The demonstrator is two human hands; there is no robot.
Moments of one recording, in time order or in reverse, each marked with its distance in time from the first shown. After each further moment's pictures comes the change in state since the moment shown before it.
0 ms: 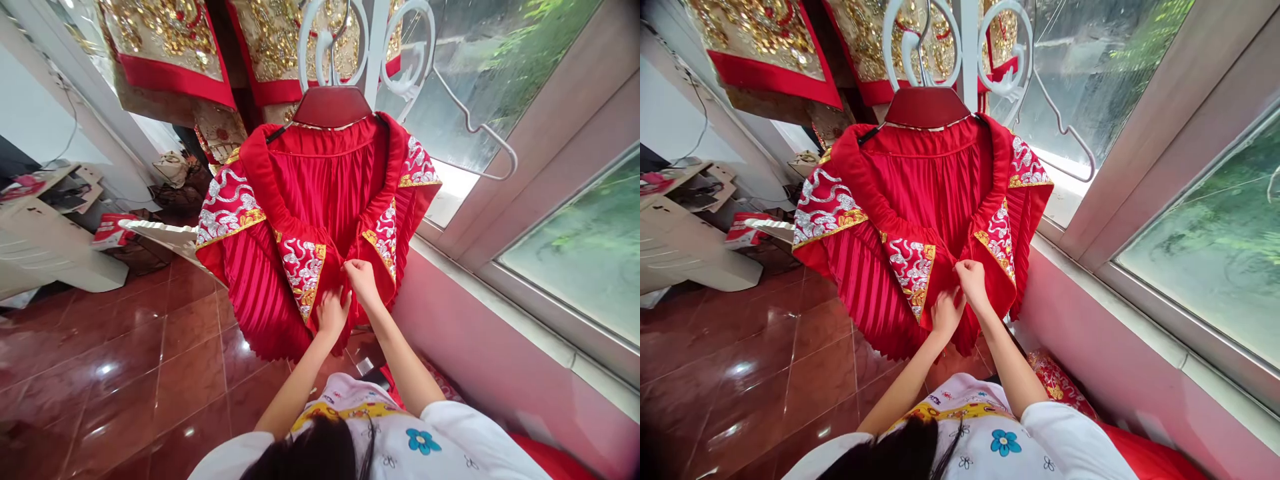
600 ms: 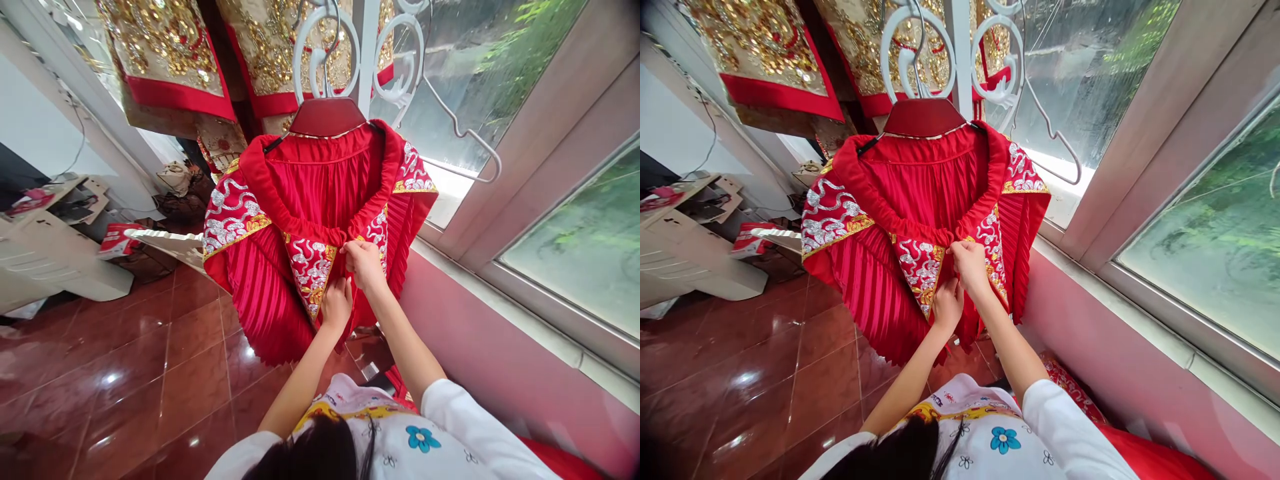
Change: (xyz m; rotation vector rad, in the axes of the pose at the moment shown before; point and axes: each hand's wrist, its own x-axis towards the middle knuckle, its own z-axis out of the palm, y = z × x) left_hand 0.023 0.029 -0.031 0.010 0.114 0.066; right_hand 0.003 -0.060 0.012 0.220 -0.050 -0.003
